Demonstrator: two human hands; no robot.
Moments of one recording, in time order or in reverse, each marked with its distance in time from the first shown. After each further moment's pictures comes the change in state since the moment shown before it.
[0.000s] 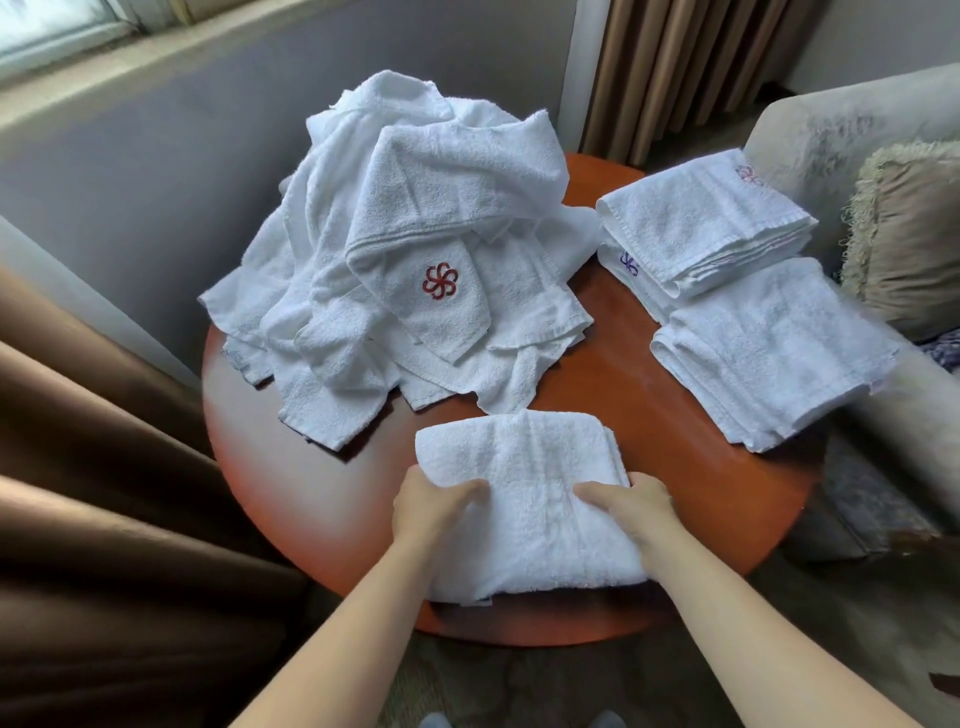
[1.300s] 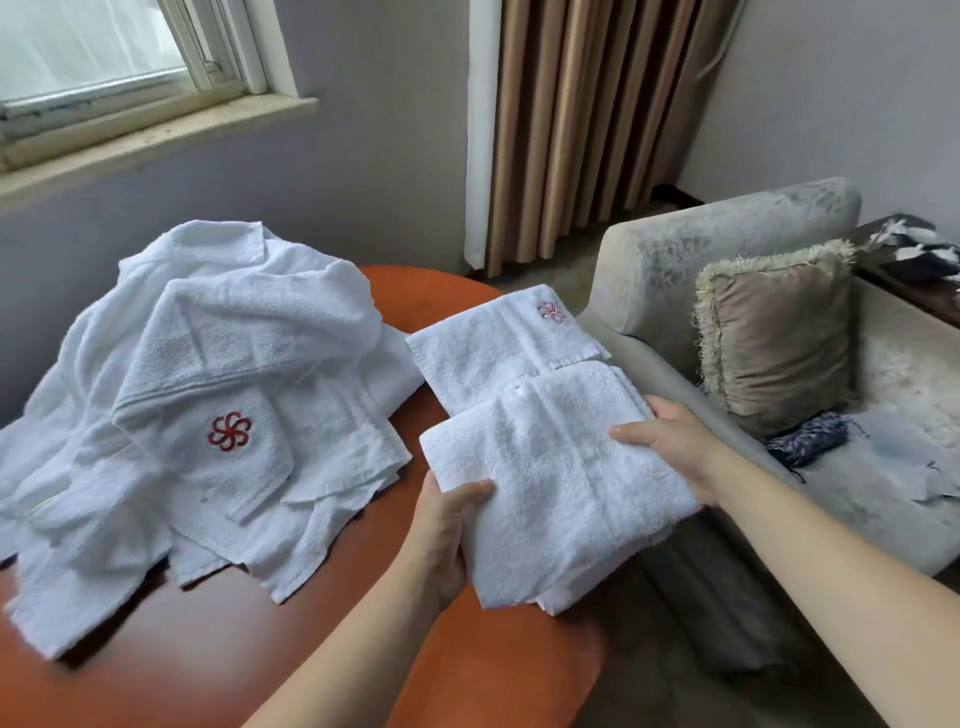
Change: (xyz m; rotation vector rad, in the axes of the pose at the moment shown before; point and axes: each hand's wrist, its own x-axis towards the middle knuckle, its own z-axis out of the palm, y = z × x) left_hand -0.058 0.203 0.208 -0.787 -0.622 0.166; right_hand 0.106 -0.165 -0.293 0.105 -0.150 -0.366
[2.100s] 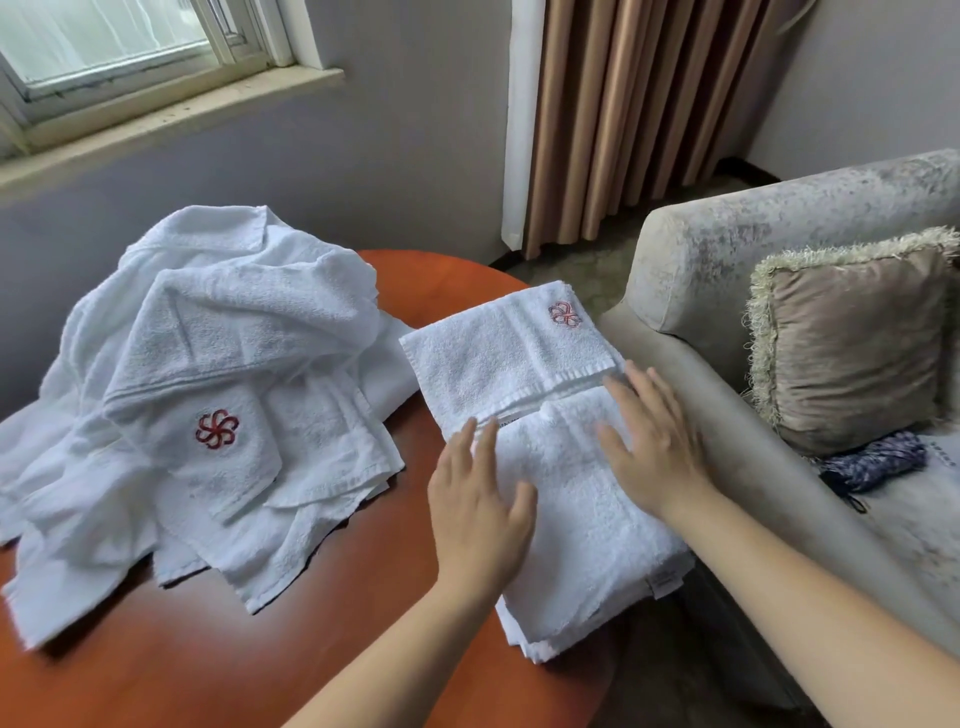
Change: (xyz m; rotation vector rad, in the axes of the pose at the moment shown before) left_hand 0.059 -0.035 0.043 1.408 0.514 0.601; right_hand 0.075 0.032 0.002 -0.941 0.240 -0.653
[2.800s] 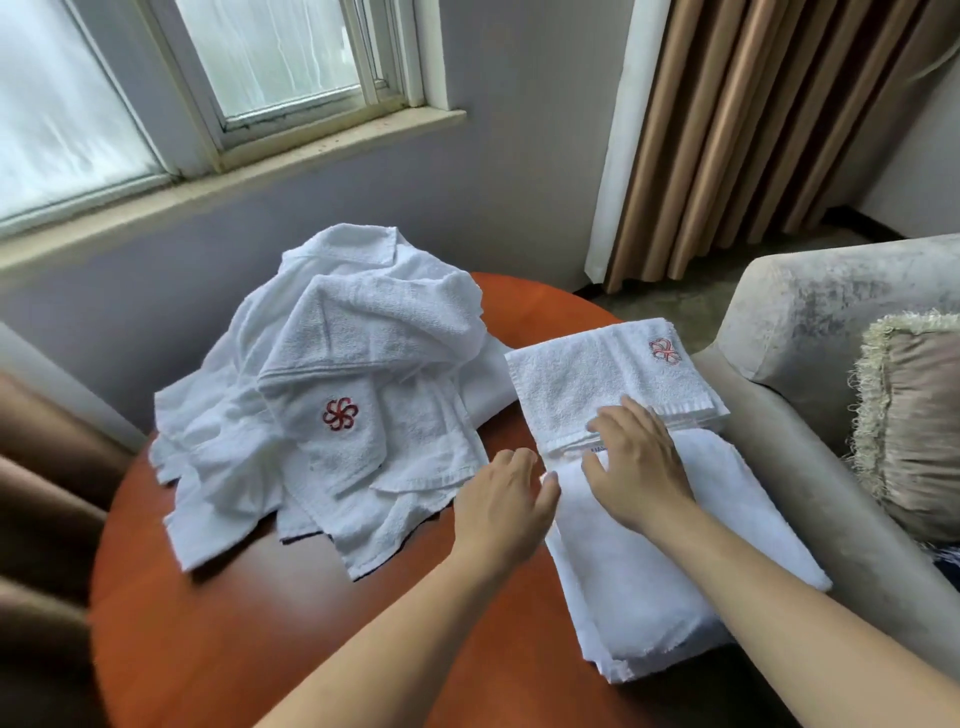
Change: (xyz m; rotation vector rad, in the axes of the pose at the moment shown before) left_hand 0.017 -0.032 -0.068 0.249 -0.198 -0.074; right_hand 0.013 -0.098 0.031 0.004 -0.025 -0.256
